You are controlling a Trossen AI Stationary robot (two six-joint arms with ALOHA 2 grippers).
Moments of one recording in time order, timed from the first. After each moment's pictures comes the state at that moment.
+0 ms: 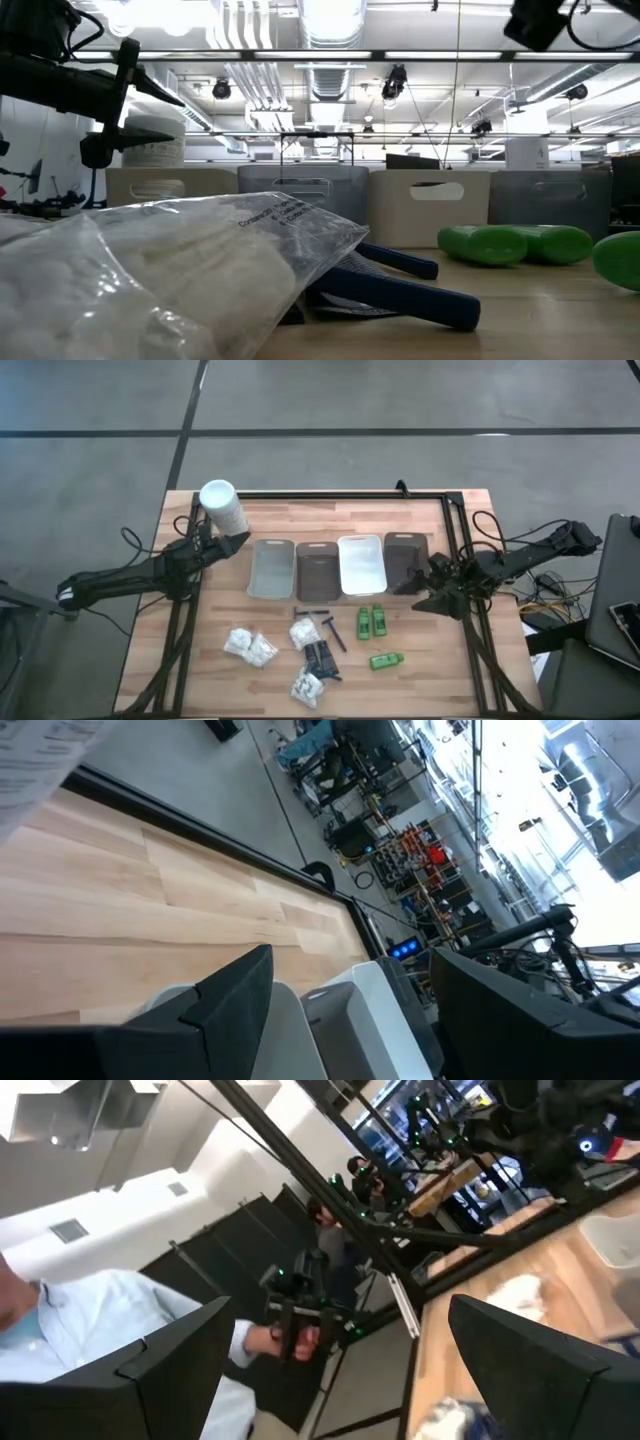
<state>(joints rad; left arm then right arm) 0.25 0.28 0.11 0.02 -0.41 -1.04 0.33 0.68 0.34 0.53 -0.02 0.81</state>
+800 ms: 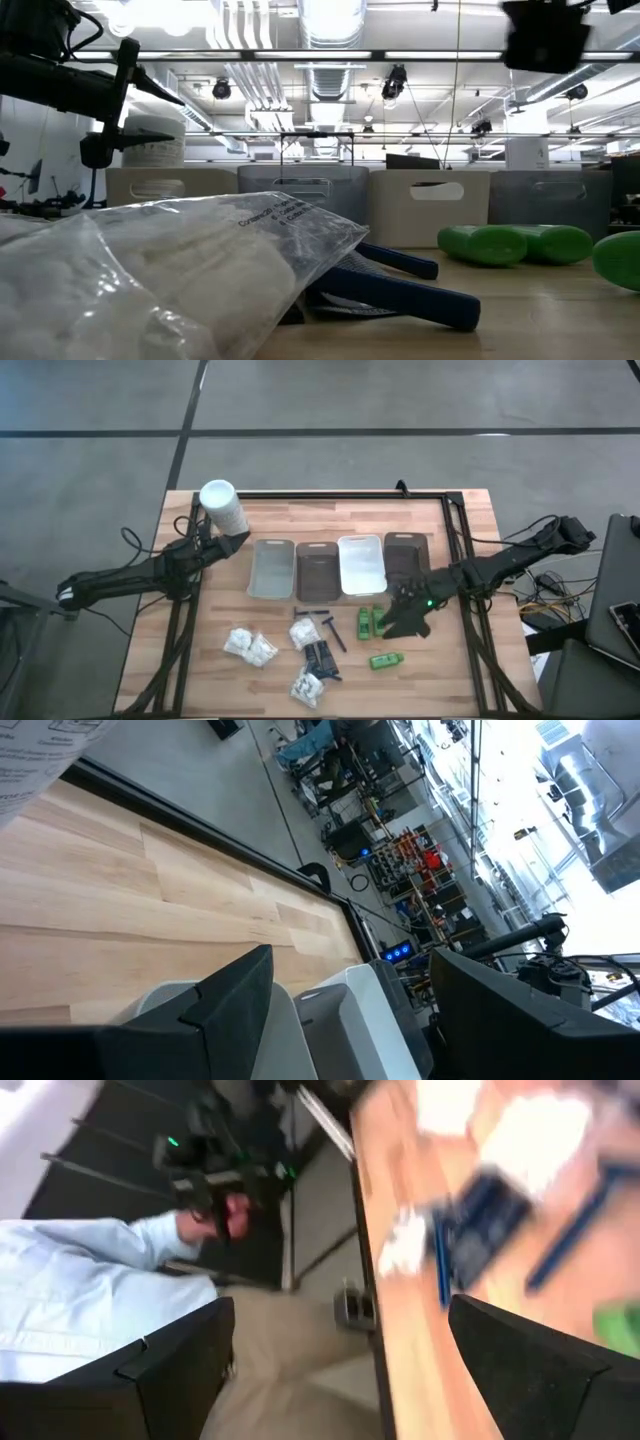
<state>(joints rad) 0.25 0.28 0.11 0.03 -0.41 -1.08 0.37 1.05 0.63 0.08 -0.21 1.11</state>
